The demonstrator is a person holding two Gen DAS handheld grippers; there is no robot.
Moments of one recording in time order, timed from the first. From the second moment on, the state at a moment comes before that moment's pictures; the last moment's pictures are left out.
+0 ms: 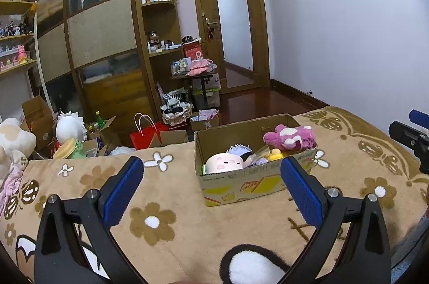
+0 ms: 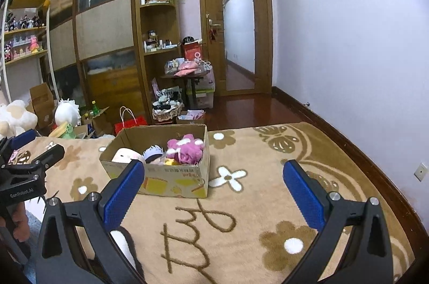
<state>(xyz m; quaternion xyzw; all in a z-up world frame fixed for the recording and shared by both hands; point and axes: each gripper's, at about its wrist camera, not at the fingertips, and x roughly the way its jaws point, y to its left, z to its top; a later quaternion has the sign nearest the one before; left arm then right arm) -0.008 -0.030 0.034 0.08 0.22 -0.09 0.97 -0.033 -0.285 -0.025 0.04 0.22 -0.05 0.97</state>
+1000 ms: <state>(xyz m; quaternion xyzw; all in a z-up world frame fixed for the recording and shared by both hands) -0.003 -0.033 0.021 0.08 0.24 -0.10 0.96 -0.027 -0.284 -0.039 0.03 0.23 -0.05 0.97</state>
